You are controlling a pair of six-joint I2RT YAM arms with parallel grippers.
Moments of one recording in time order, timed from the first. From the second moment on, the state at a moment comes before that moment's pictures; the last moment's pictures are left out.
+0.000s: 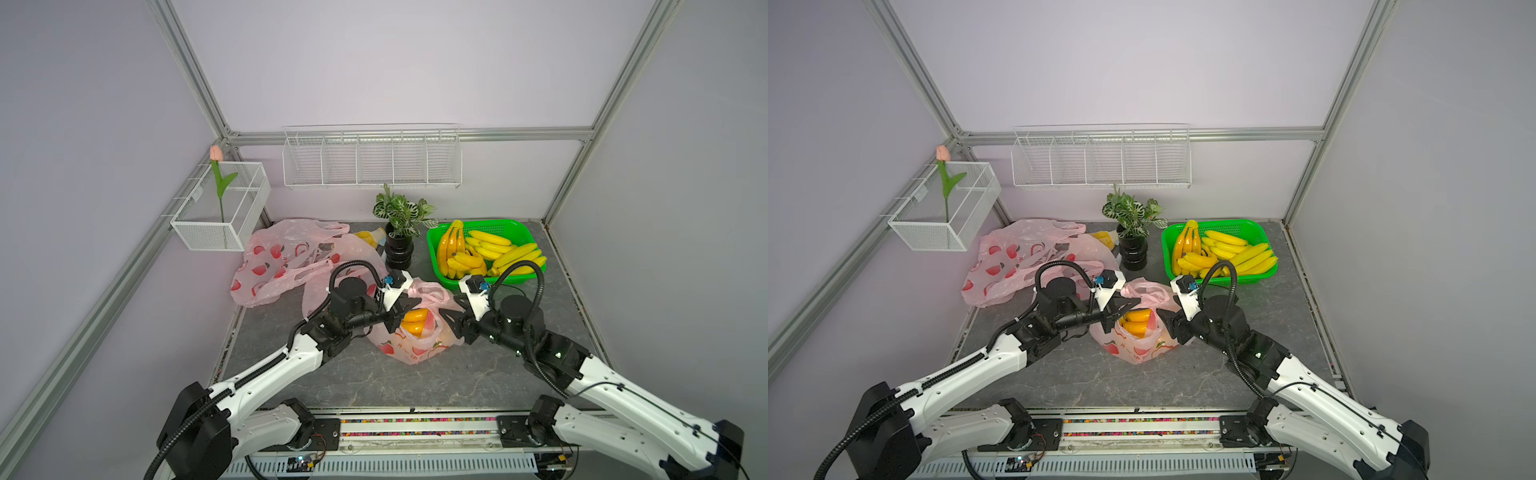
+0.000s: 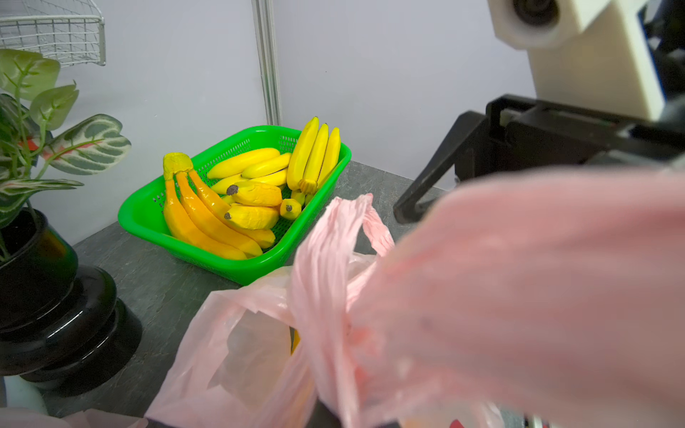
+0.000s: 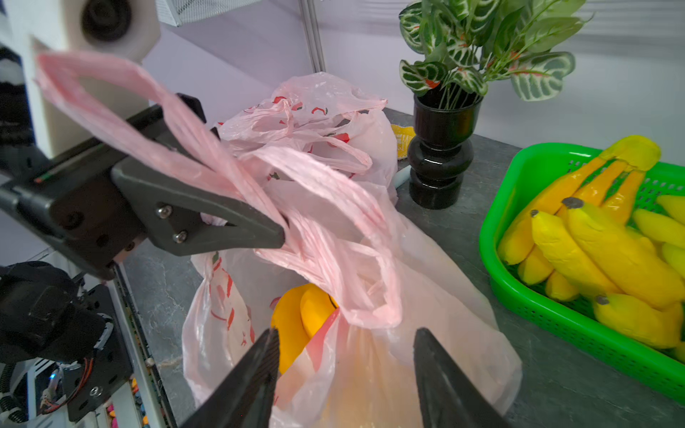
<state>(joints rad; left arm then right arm) -0.75 1.14 0.72 0.19 0.49 0.06 0.82 0.84 0.77 -0.26 0.04 0.15</state>
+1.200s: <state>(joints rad) -0.74 1.12 0.72 0.14 0.55 0.11 0.89 1.18 1.04 -0.46 0.01 -0.08</state>
